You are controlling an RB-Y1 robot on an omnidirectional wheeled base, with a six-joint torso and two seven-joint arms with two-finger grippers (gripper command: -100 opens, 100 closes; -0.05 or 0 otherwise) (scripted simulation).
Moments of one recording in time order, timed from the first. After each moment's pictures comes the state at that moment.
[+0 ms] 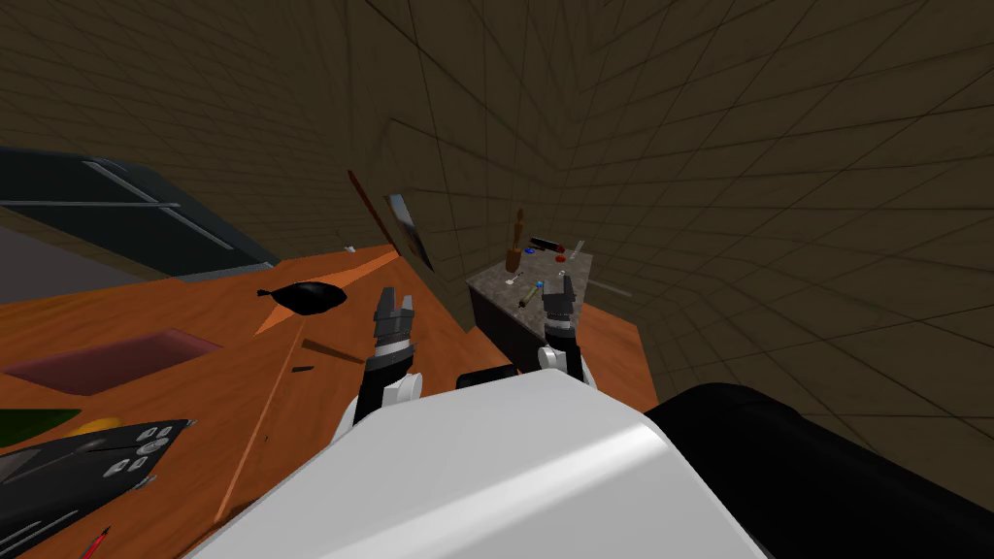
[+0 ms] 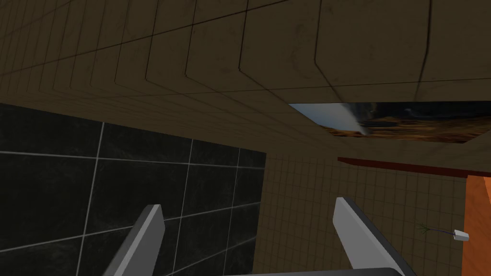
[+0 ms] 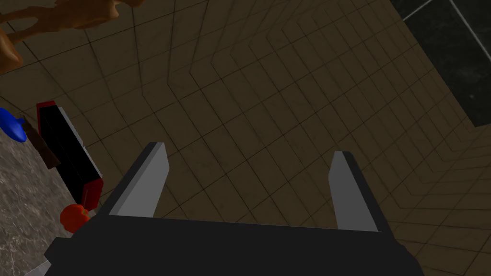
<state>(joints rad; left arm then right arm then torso) 0.55 -0.02 -0.07 -2.24 -0.11 -0.43 -0.06 0.53 0.03 0.02 -2.21 -0.06 -0.57 -0.17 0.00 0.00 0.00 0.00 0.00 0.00</state>
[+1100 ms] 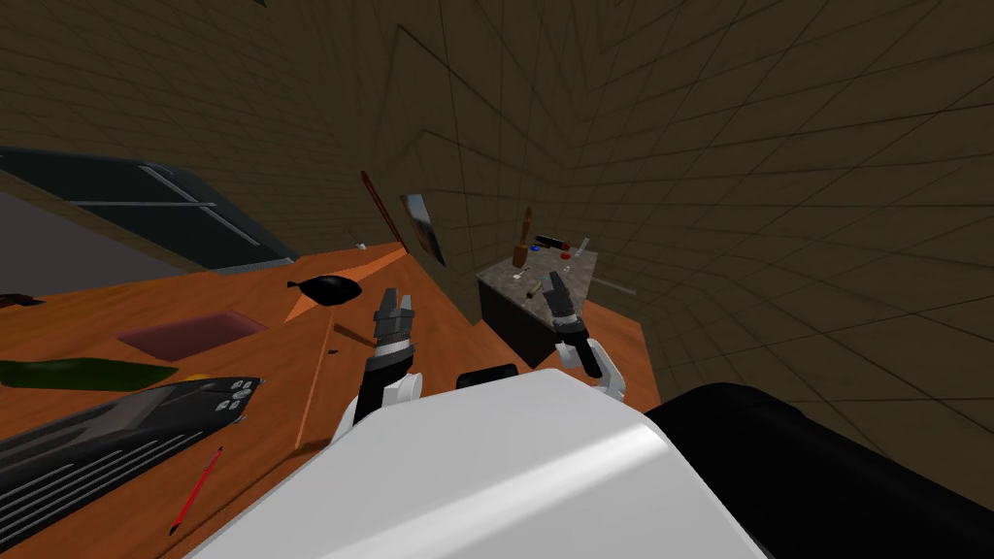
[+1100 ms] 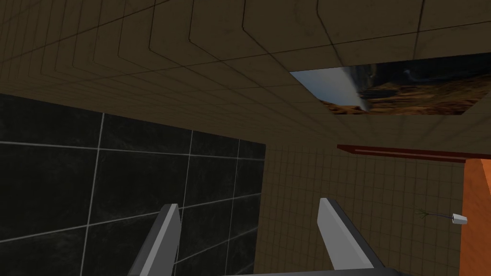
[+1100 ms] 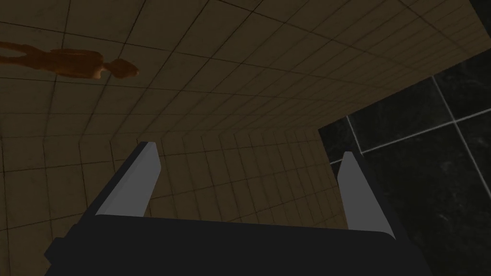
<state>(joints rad) 0.55 -0.03 -0.07 -2.24 -0.11 -0.43 -0.06 0.49 -0.25 -0.07 -2.23 0.16 -0.54 -0.13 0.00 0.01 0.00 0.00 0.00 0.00</state>
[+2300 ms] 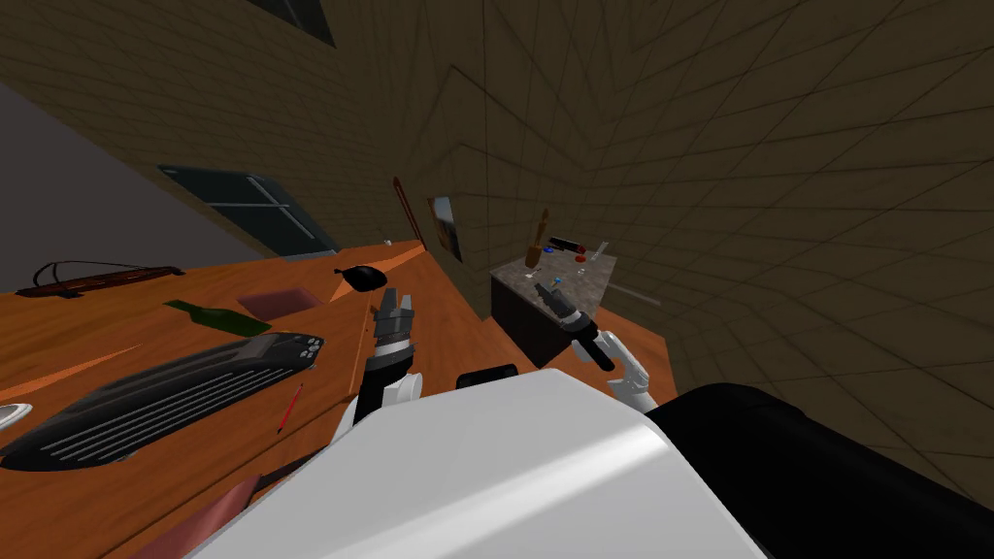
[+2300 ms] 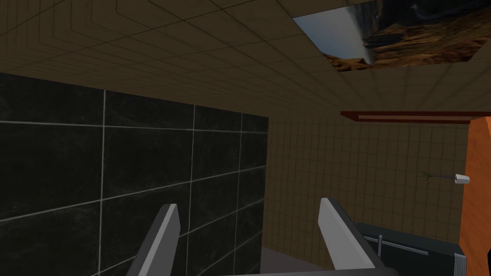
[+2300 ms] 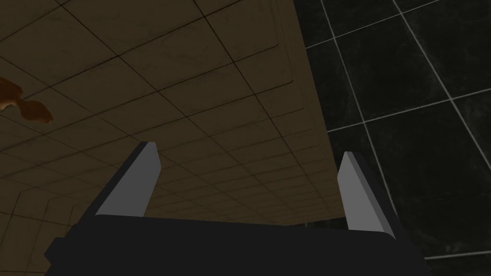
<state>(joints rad) 0.55 -0.02 -0.07 -2.24 -0.11 -0.43 -0.06 0.48 -0.47 -0.18 -2.15 0.48 -0.59 -0.03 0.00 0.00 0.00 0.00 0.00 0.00</state>
